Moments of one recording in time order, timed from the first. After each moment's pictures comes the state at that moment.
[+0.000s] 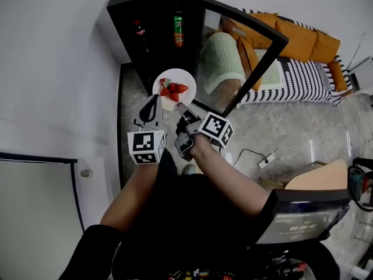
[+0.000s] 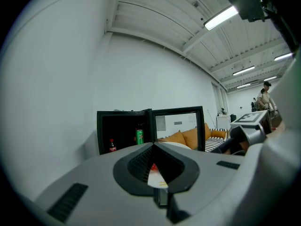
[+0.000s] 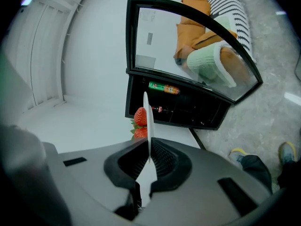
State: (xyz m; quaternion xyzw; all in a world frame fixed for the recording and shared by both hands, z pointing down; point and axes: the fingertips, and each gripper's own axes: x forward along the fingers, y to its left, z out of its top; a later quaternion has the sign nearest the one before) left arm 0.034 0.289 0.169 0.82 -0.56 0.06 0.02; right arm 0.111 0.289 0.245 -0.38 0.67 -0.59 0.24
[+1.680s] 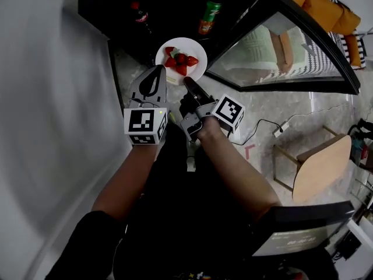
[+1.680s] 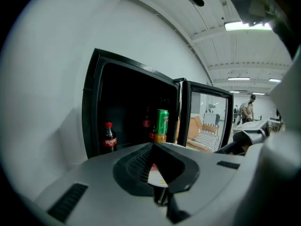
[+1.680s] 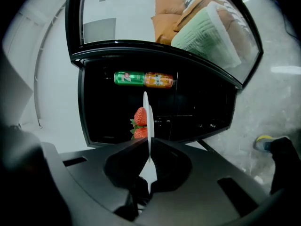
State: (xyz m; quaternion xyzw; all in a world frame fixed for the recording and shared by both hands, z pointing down) left arm -0.051 -0.074 0.241 0.87 -0.45 0.14 0.12; right arm 0.019 -0.030 0.312 -0.44 0.52 -0.66 0.30
